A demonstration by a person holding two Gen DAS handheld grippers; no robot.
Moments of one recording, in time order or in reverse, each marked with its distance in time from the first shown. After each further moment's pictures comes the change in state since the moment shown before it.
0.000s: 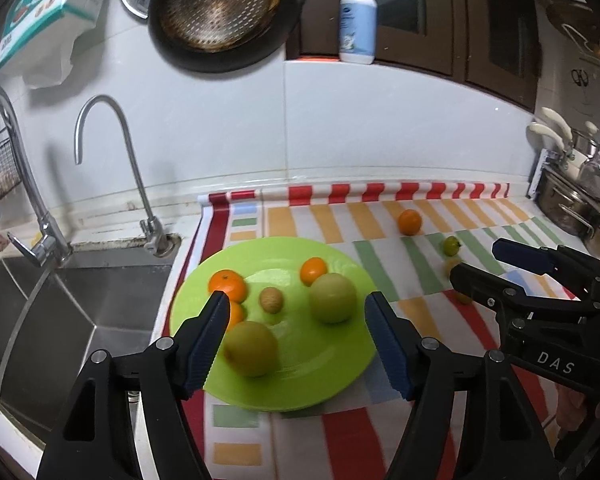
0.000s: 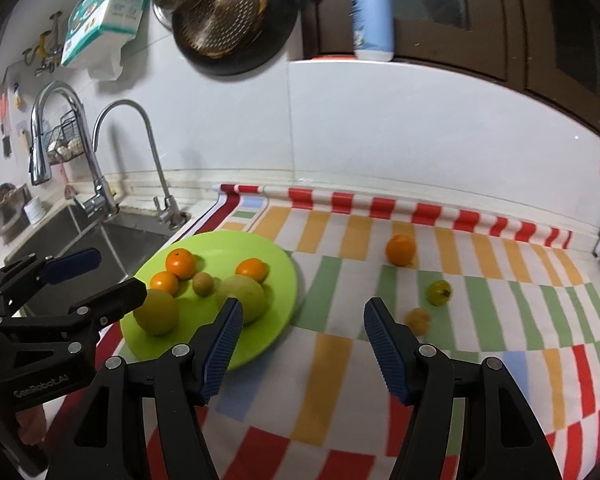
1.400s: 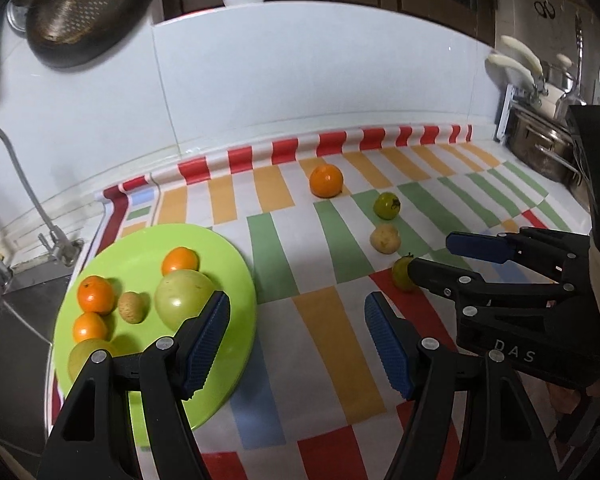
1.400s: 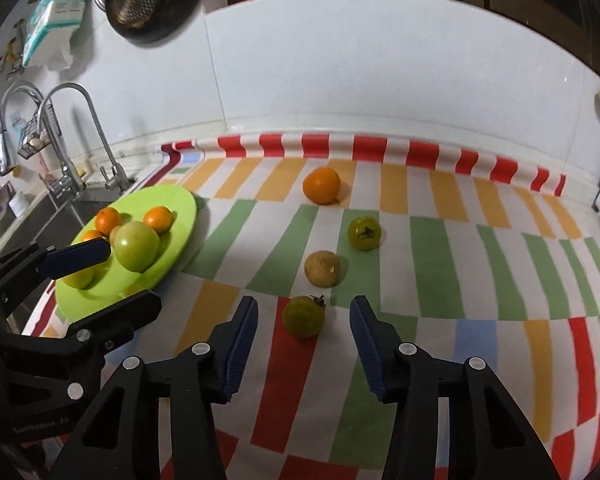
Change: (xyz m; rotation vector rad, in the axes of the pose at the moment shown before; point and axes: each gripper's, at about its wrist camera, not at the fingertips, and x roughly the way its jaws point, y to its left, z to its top) left arm 0.079 -0.108 -0.008 0.136 0.121 -0.091; right arm 0.048 -0.104 -0.036 0.053 0.147 0.013
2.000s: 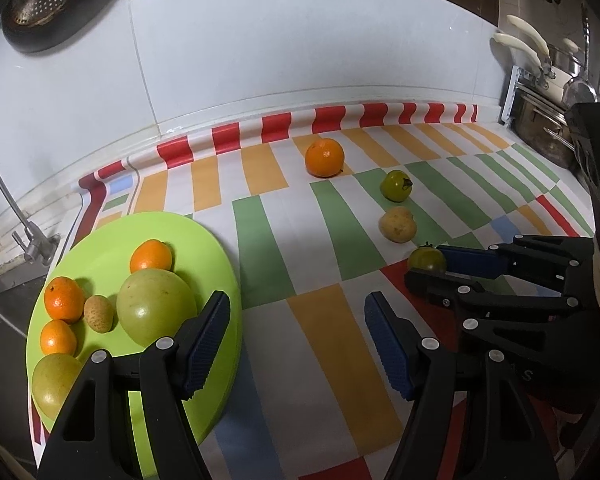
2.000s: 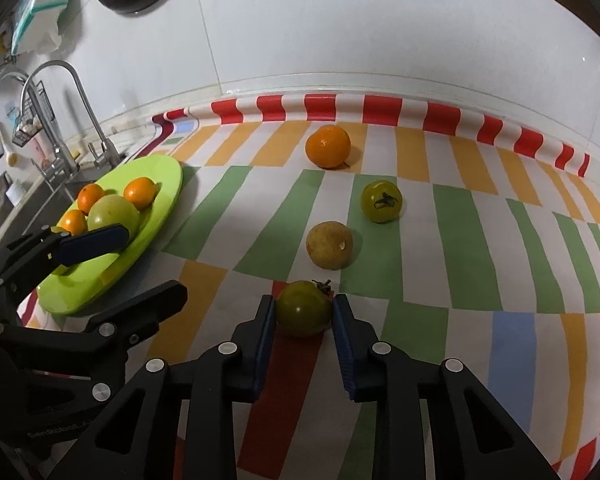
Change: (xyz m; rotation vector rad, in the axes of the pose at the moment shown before) left arm 0.038 -0.003 -0.001 0.017 0.052 -0.019; right arm 0.039 -0.004 -0.007 0.005 0.083 0.033
